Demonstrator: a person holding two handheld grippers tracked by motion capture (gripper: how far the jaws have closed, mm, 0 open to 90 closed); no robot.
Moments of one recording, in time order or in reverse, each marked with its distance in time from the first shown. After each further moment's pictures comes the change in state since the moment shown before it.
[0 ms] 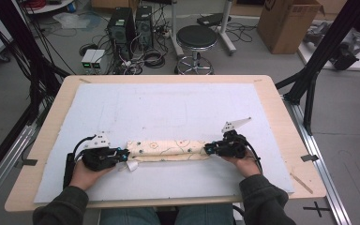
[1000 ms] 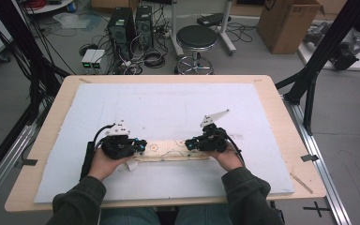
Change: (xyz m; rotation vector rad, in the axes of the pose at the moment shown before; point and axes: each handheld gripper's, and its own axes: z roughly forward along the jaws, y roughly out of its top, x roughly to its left) left arm -0.011 0.049 0.045 0.029 -0.037 0.002; right arm 0.027 0.053 0.042 0.029 0.071 -0.074
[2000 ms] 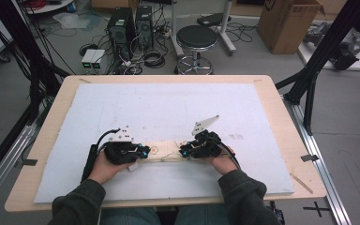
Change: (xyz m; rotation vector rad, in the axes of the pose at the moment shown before) left arm -0.008 -0.006 0.002 0.009 -0.041 0.063; right arm 0.013 -0.004 0.017 0.053 0.003 -0.124
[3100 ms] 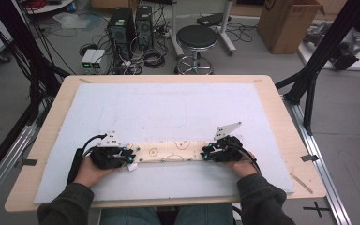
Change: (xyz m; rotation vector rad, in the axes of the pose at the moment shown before) left arm 0.015 -0.035 -0.024 0.074 0.074 0.003; right arm -0.015 -0.054 -0.042 0.026 -0.114 0.018
